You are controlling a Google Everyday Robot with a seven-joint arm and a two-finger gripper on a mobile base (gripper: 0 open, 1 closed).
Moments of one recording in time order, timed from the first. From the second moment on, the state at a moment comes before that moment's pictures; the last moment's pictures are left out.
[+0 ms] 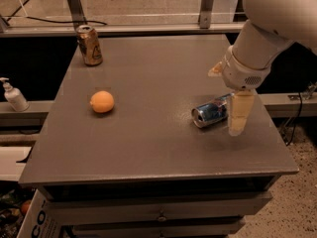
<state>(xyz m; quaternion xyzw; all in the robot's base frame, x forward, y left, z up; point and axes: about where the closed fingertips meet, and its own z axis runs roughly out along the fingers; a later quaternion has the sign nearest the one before) 0.529 -0.167 0.846 -0.74 0.66 0.00 0.11</state>
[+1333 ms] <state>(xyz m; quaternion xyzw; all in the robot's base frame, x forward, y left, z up) 0.525 -0.168 0.841 -0.74 0.66 0.01 0.11</state>
